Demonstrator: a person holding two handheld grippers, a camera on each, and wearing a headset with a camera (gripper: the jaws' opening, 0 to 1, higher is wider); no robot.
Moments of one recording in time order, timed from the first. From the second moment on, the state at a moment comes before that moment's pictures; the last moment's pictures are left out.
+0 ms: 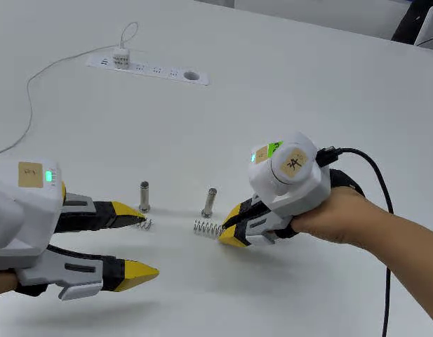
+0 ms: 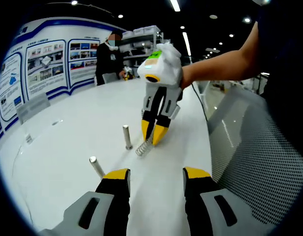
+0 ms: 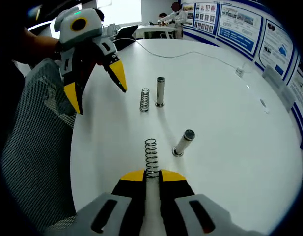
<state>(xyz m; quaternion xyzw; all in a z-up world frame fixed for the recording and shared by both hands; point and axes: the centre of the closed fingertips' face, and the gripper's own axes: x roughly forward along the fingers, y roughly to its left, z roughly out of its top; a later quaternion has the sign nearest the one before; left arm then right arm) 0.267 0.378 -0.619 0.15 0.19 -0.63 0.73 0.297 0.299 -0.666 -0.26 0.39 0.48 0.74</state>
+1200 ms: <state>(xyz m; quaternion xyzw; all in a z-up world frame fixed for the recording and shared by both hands) 0.263 0.340 -0.625 0.23 0.15 -0.67 0.68 0.261 0.336 -0.624 -0.31 0.37 0.54 0.69</state>
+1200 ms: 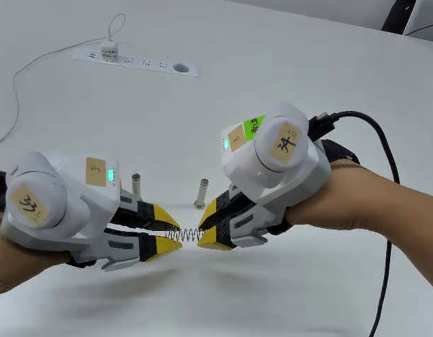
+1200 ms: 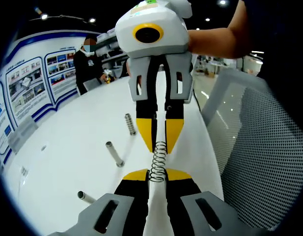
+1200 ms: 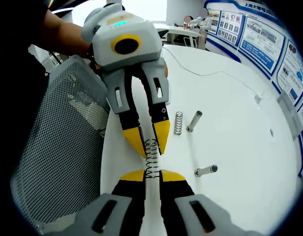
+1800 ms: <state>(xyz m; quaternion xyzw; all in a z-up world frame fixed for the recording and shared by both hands) 0.262 0.339 -0.624 0.23 0.15 -0.68 0.68 0.263 0.365 -0.582 -0.28 0.31 0.56 0.72</state>
